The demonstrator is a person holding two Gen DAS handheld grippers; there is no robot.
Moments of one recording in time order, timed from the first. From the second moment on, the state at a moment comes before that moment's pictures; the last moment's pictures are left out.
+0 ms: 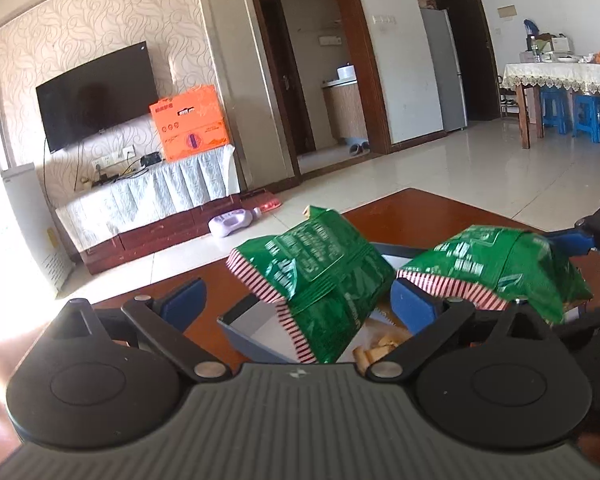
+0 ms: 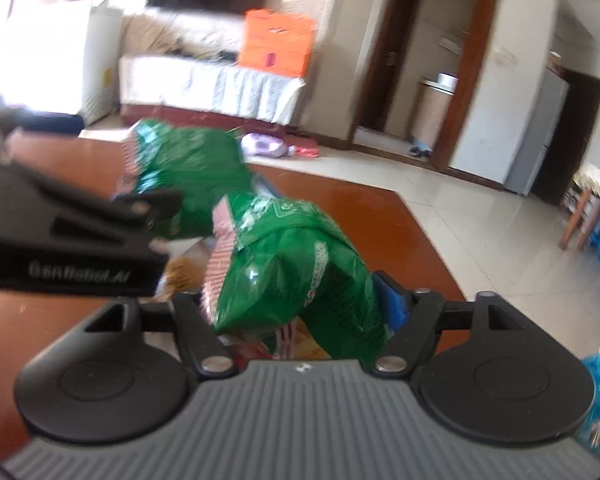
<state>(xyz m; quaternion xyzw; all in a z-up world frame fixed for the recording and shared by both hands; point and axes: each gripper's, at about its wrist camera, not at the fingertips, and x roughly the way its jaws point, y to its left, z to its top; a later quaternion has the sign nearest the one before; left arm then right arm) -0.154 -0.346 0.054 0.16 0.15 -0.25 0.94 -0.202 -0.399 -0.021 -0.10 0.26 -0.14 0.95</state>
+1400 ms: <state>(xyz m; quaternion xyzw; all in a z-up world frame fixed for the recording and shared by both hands) -0.178 -0.295 0.065 0.11 0.21 -0.24 0.94 -0.199 -0.382 -0.015 -0.10 0.28 -0.11 0.95</state>
